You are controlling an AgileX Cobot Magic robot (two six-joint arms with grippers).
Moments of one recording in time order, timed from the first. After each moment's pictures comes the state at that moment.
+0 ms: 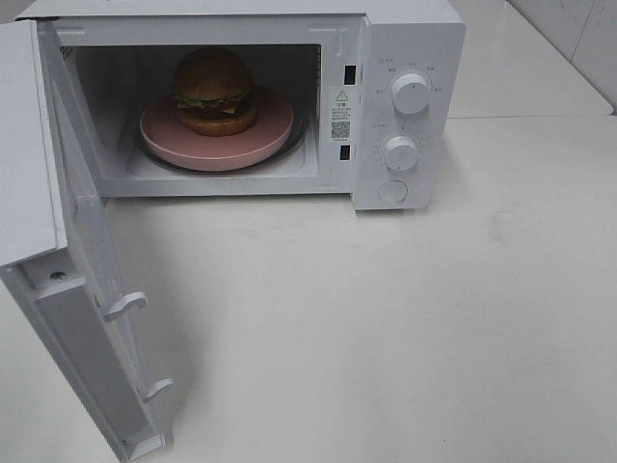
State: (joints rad) left arm -0.05 -0.01 -0.50 -0.09 1.05 0.05; right arm 0.09 0.03 -0.51 -0.11 1.05 0.12
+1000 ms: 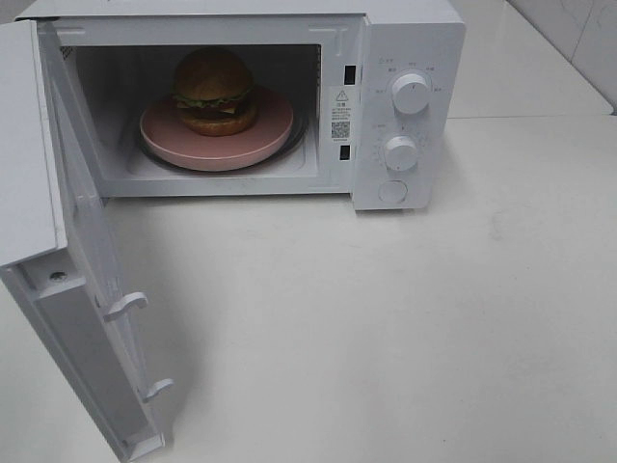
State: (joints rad) left arm -0.05 -0.01 -0.50 -0.09 1.05 0.05; right arm 0.09 0.00 -0.51 -0.11 1.05 0.12
